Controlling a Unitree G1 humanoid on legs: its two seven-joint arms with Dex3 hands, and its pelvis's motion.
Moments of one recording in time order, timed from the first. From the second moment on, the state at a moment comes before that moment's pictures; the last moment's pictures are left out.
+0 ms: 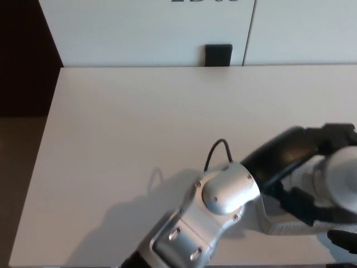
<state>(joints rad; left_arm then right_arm) -0.38 -0.11 -0.64 -0.03 0.15 0.30 -0.30 0.55 -0.41 -0.19 -0.21 0.22 0.13 0.46</state>
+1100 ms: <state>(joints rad) -0.37 -0.10 -0.54 -0.11 0.09 0.34 -0.32 0.52 -0.41 -0.19 -0.21 0.20 0.16 0.46</state>
